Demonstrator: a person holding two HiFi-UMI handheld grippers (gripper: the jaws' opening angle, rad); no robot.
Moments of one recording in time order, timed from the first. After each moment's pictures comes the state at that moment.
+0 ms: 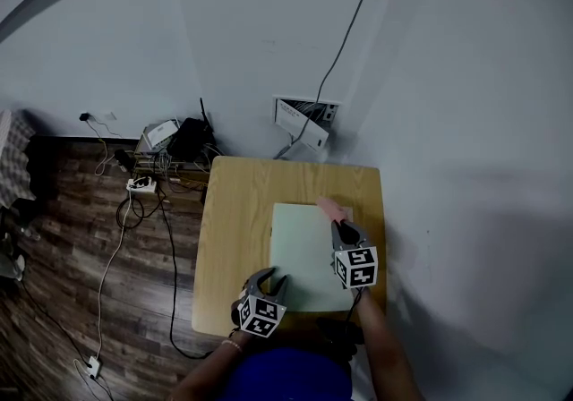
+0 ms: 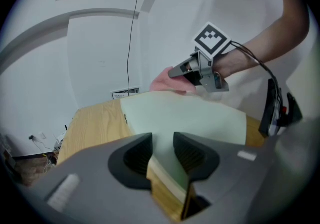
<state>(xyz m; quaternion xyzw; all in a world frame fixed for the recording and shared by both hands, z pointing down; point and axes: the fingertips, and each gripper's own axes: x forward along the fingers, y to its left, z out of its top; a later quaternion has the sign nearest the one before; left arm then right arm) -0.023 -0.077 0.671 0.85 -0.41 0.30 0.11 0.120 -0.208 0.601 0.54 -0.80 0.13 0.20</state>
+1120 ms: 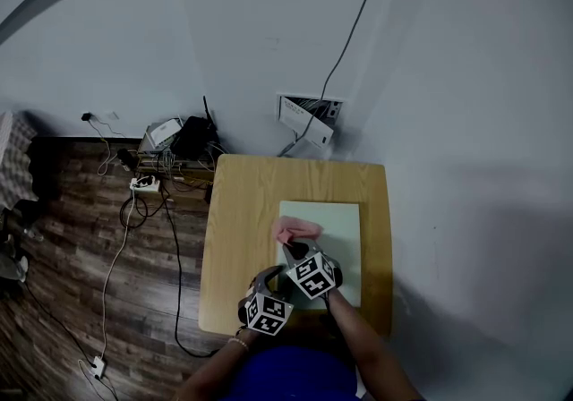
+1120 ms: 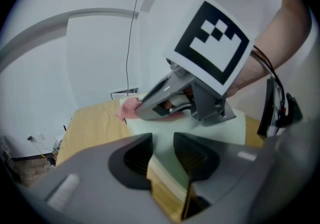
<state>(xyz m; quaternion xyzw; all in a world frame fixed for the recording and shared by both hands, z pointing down) -0.023 -0.077 0.672 0.86 -0.40 0.30 0.11 -0.034 -0.156 0.668 0.34 -0.87 0.08 0.35</state>
